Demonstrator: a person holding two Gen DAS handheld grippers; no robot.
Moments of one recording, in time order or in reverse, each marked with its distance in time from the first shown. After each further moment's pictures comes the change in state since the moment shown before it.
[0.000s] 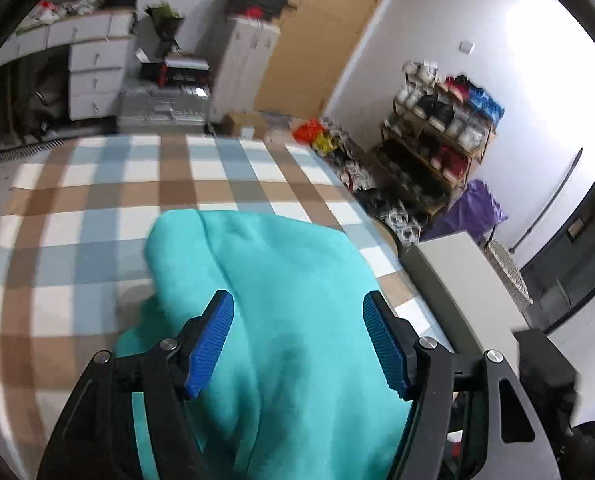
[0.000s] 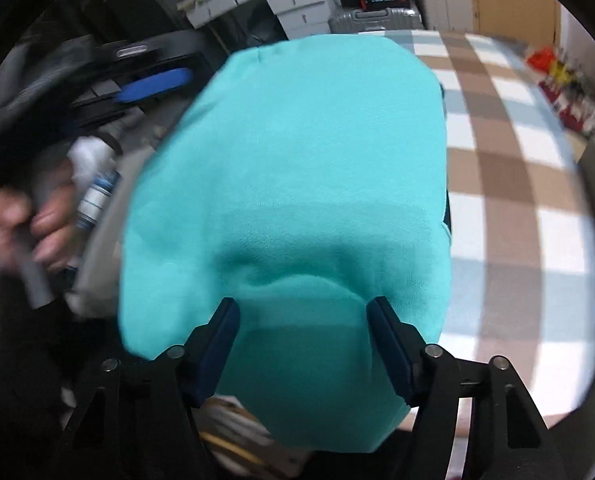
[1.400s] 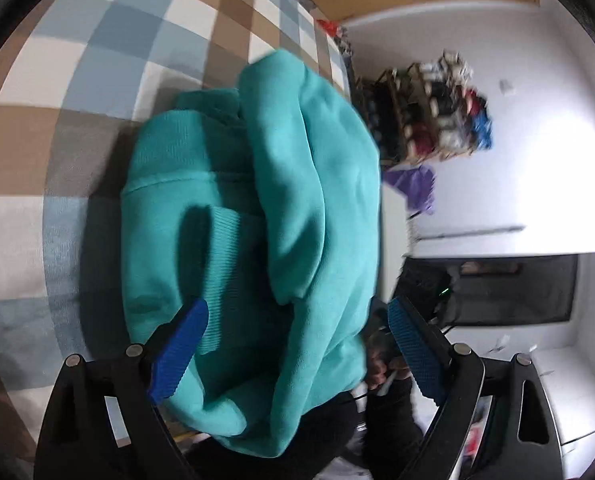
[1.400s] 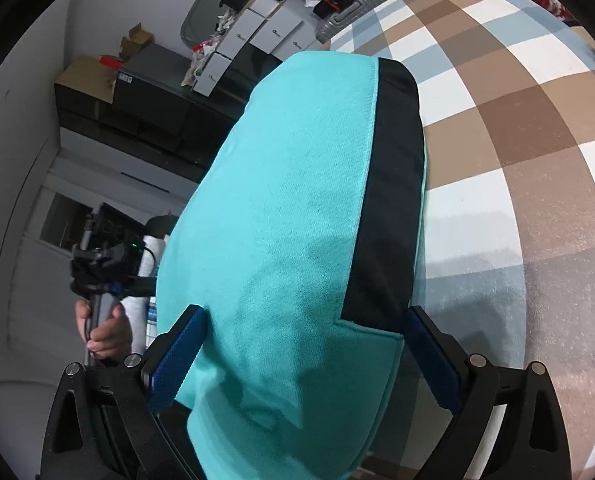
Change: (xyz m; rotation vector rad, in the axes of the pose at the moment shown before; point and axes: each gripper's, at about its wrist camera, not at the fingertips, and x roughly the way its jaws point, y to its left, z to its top) left arm -0.022 0.105 -0.061 -0.489 0.434 -0.384; right arm 0.018 -0.074 0.019 0.262 -0.094 0.289
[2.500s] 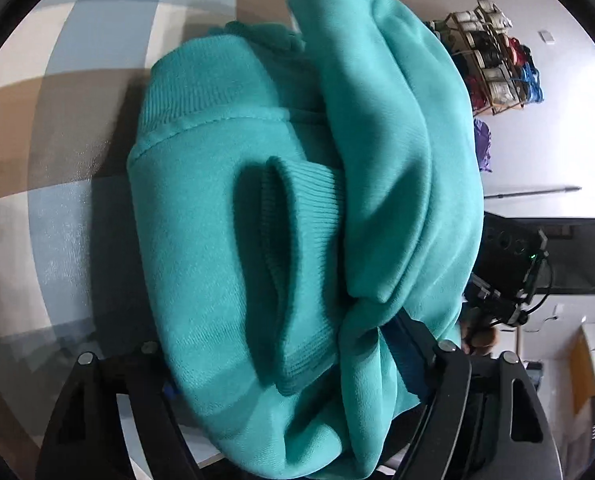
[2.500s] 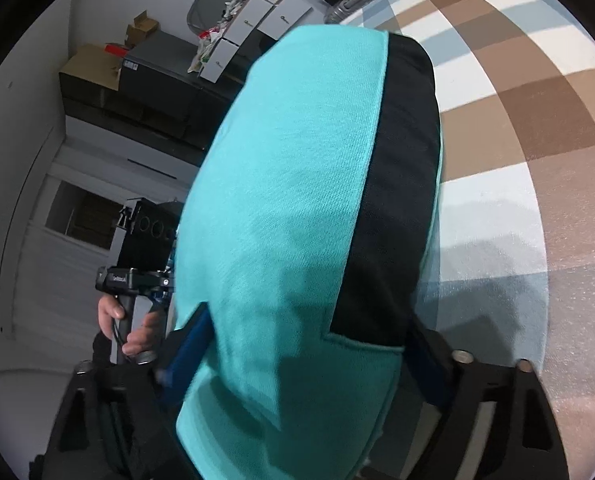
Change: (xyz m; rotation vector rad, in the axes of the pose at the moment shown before) left arm 0.073 0.027 0.010 0.075 0.104 0.173; right arm -0.010 -0.005 0.000 -0.036 0.055 0.032
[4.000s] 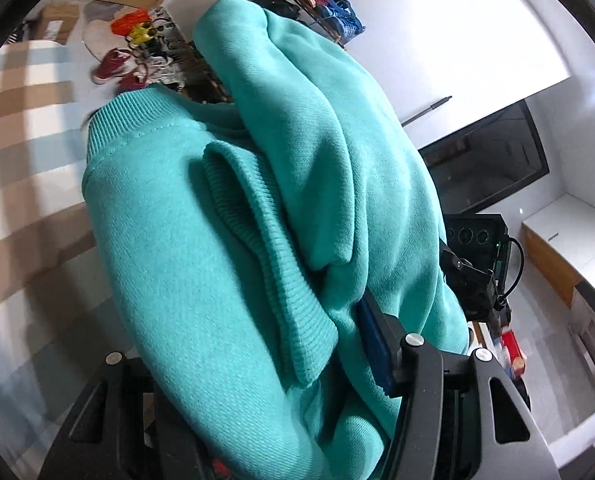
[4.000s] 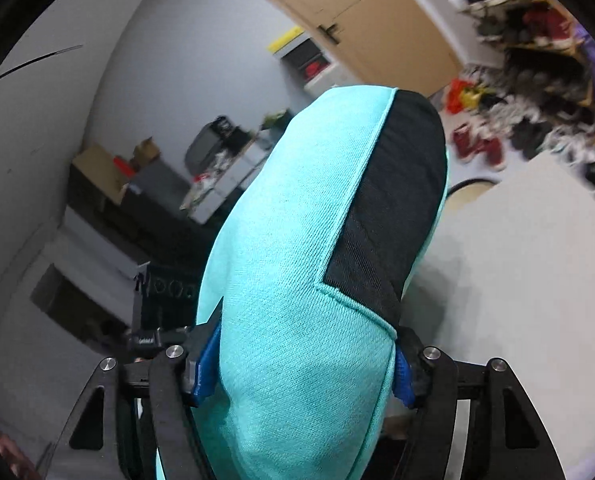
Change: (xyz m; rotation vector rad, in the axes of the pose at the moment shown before) left arm 0.128 -0.327 0.090 0.445 -0.065 -0.374; right arm -0.400 -0.013 -0.061 0.053 -0.496 -0.186
